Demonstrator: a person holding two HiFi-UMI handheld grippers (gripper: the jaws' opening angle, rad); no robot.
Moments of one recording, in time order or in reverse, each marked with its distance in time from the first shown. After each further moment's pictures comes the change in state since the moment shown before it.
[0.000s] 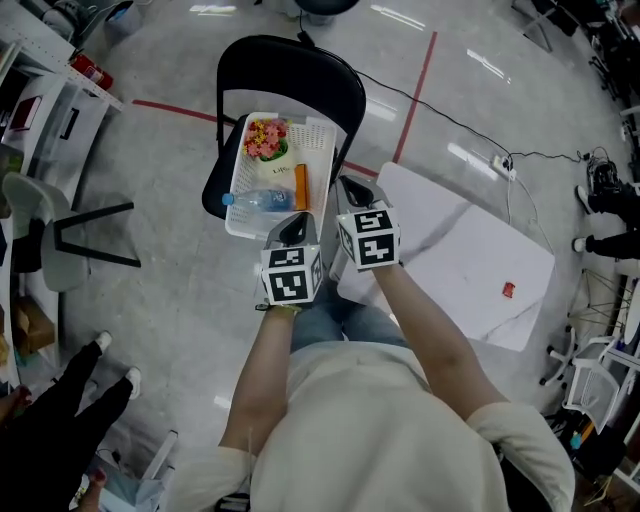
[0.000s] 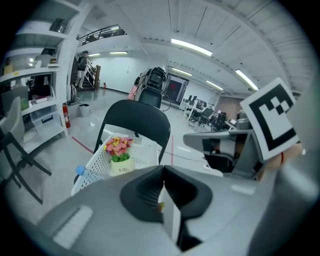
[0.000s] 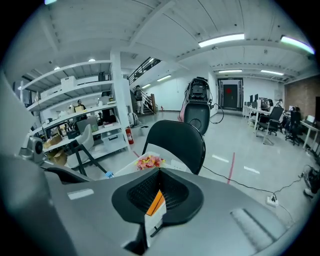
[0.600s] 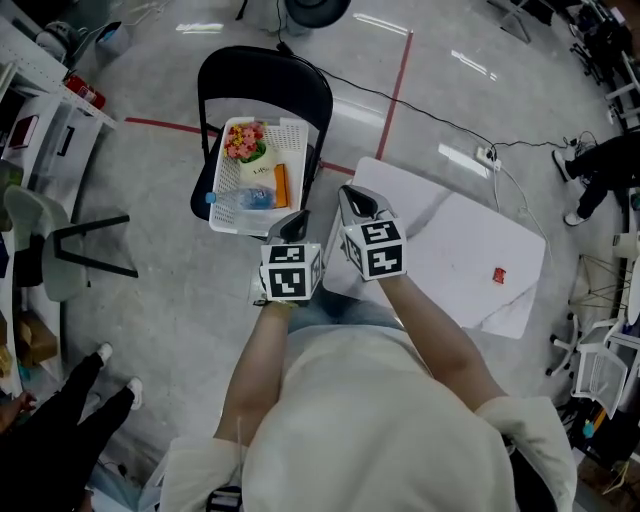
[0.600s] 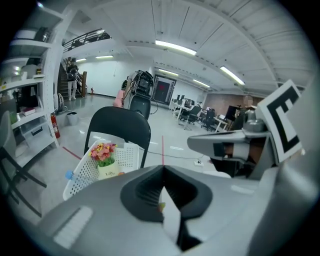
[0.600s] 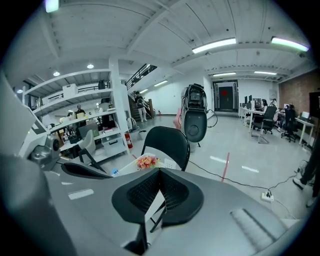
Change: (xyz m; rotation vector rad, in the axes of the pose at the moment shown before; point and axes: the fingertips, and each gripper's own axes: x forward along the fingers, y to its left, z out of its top) left arm -0.024 -0.078 -0.005 0.117 -0.020 -0.076; right arm -0.095 -0.029 -0.020 0.033 -0.048 -0.013
